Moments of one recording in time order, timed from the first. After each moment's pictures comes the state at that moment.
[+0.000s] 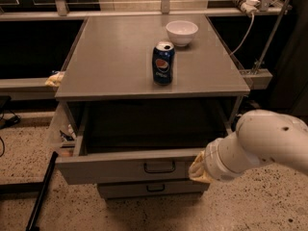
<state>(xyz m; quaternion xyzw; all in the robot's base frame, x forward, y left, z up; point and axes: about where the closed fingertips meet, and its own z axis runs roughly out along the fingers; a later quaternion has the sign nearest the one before) 0.426 -0.132 0.690 -0.67 0.71 0.07 0.21</state>
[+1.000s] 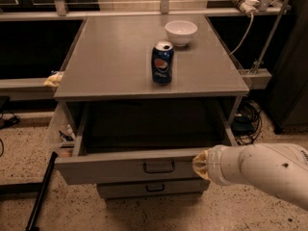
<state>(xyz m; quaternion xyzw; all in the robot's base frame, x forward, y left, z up) 0.460 -0.152 0.678 -0.69 0.66 -0.07 0.30</state>
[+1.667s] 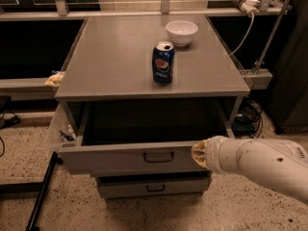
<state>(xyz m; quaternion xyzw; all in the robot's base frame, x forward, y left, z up) 0.500 -0.153 0.684 -0.68 0.64 -0.11 0.35</state>
